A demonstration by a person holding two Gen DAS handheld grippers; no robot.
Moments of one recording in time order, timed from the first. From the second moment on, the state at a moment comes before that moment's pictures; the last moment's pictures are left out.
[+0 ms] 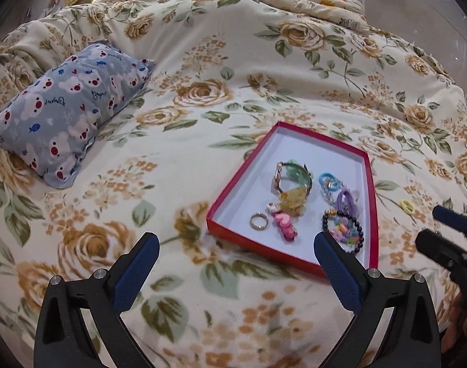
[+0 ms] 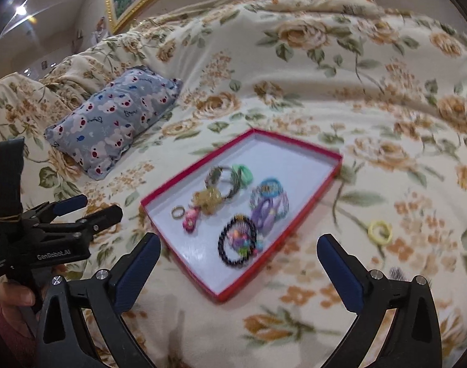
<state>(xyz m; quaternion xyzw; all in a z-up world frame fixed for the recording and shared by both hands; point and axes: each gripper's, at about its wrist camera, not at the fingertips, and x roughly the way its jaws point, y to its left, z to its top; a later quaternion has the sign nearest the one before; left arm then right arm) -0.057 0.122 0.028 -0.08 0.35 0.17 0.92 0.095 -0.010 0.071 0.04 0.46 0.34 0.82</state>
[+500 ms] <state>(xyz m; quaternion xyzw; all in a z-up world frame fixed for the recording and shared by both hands) -0.069 0.108 0.030 -0.06 0.35 0.18 0.92 0.076 -0.017 0.056 0.05 0.47 0.32 0.82</state>
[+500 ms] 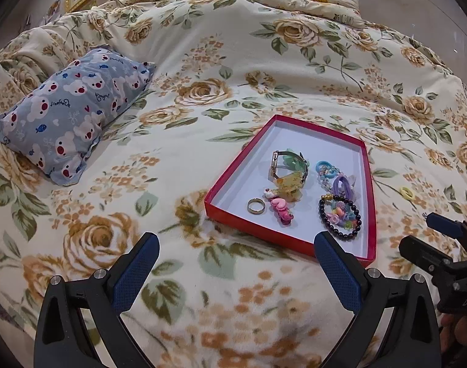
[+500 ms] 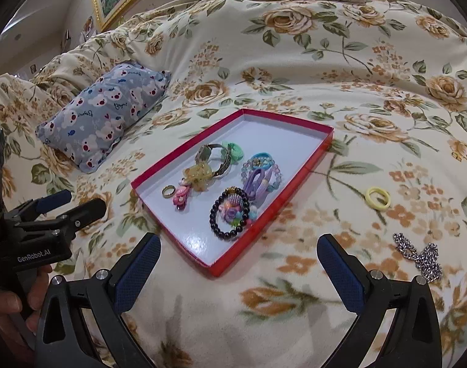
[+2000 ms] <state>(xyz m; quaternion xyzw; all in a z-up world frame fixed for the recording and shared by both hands) -0.079 0.102 0.030 -0.04 0.34 0.18 0.92 0.070 -0.015 0.062 0.05 0.46 0.33 0.83</state>
